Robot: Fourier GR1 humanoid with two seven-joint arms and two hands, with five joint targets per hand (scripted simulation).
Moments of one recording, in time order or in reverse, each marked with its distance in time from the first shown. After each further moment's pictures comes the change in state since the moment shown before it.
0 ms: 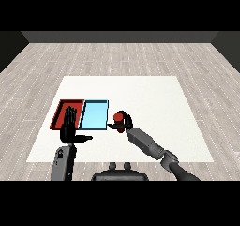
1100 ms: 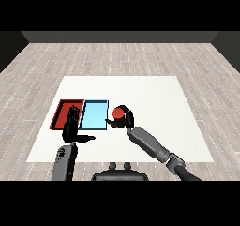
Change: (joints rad) left arm -0.014 0.002 -0.032 -0.001 -0.030 0.000 0.020; right arm 0.074 -0.083 -0.064 -0.389 0.208 -0.167 0.026
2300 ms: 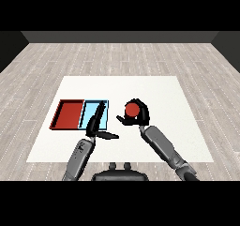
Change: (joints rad) left arm -0.153 -0.043 -0.341 0.011 -0.108 0.236 0.261; right arm 0.139 -0.118 -0.219 -0.405 0.261 0.155 0.108
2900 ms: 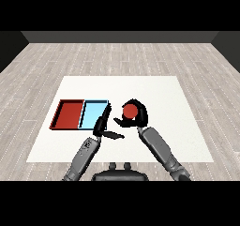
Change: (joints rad) left arm -0.062 0.000 -0.086 0.162 0.065 0.082 -0.032; right arm 0.042 0.096 -0.070 -0.056 0.155 0.082 0.051
